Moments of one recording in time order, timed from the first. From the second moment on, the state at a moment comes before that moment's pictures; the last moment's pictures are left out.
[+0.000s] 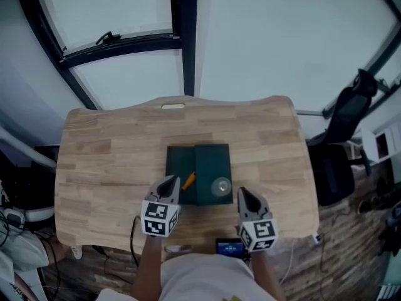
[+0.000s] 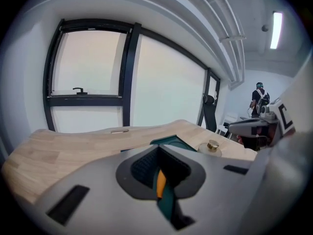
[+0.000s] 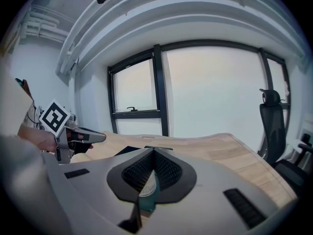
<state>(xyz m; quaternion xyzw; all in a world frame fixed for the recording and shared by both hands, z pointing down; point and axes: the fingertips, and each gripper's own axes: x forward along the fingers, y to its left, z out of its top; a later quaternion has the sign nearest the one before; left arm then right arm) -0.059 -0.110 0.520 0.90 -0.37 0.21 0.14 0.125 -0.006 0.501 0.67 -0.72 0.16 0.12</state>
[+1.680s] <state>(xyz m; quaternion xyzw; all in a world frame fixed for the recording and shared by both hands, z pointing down) -0.078 -0.072 0.462 0.90 -0.40 0.15 0.06 0.120 0.027 0.452 0.70 -0.71 0.08 0.10</state>
